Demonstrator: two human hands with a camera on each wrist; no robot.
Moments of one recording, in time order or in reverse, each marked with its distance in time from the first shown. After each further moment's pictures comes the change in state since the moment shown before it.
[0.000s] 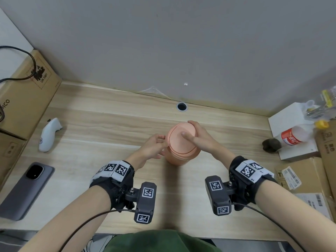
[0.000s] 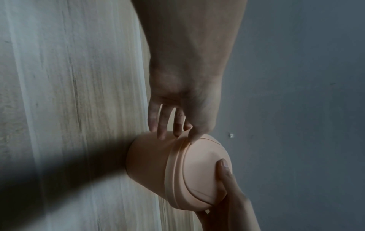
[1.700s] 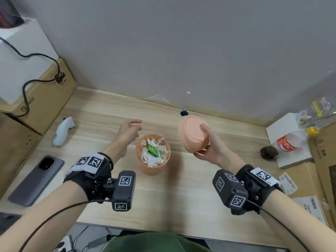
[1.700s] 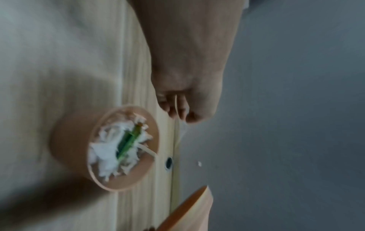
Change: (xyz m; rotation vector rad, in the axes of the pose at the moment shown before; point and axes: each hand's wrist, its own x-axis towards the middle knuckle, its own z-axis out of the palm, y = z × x) left_hand -0.043 0.008 -0.064 -0.163 0.428 0.173; right_hand -0.046 -0.006 -0.010 0.926 0.047 0.346
